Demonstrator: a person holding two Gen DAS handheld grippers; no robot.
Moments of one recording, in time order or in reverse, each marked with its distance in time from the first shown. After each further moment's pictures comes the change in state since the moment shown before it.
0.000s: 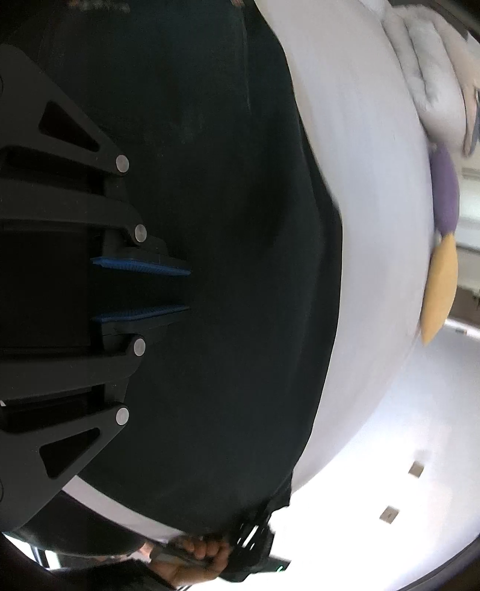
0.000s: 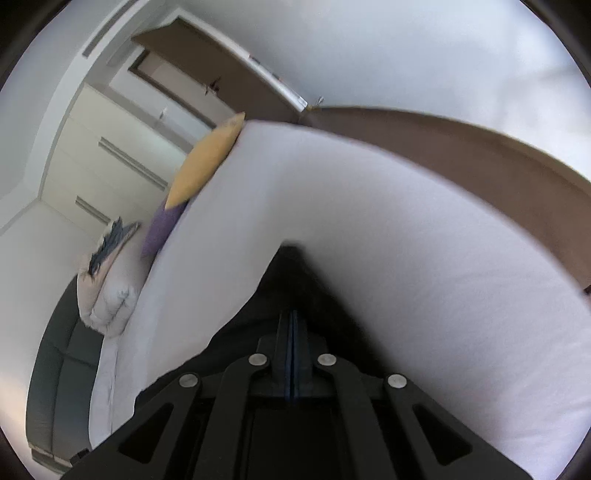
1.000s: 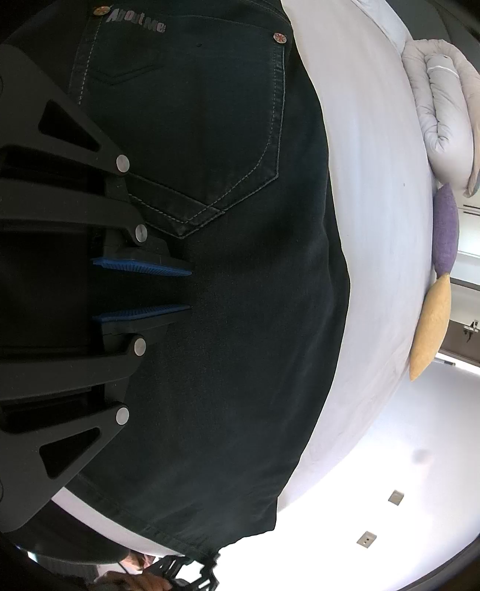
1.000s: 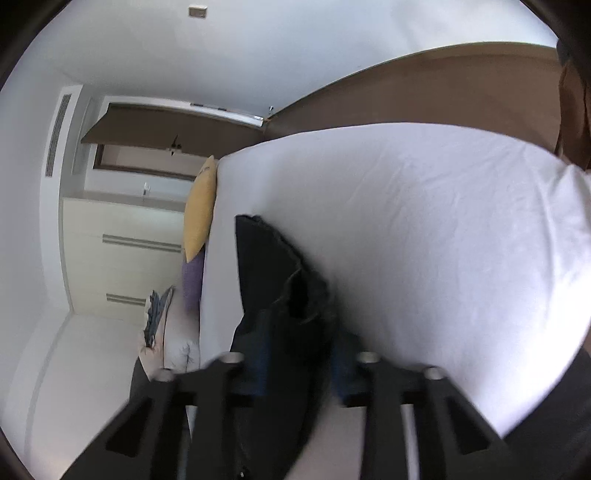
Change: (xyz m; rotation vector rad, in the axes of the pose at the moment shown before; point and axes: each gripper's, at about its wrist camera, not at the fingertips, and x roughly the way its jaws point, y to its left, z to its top) left arm -0.007 0.018 -0.019 -0.073 -0.032 0.048; right arm -0.056 -0.037 -0.071 0.480 -0.017 0.157
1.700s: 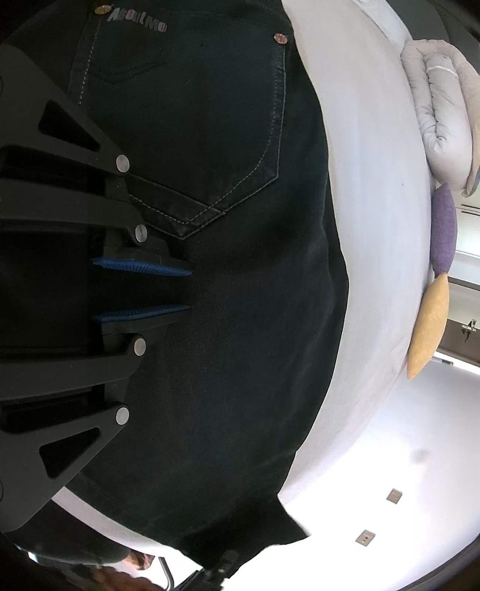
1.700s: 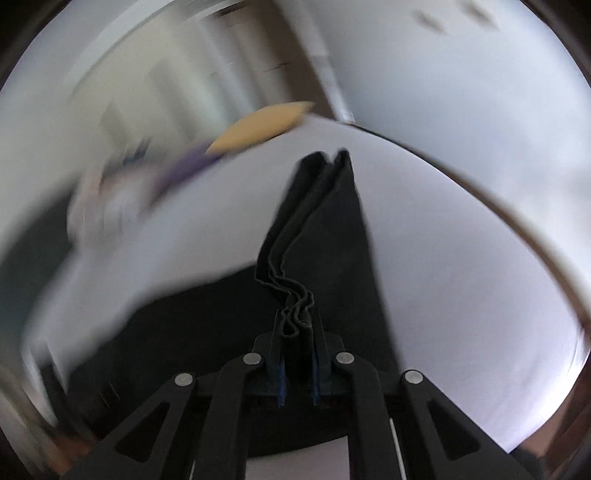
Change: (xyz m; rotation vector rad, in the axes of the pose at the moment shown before) left arm -0.005 0.005 -0.001 0.003 -0.012 0.002; right arm 0.065 0.148 -0.170 -1.037 0.046 -0.298
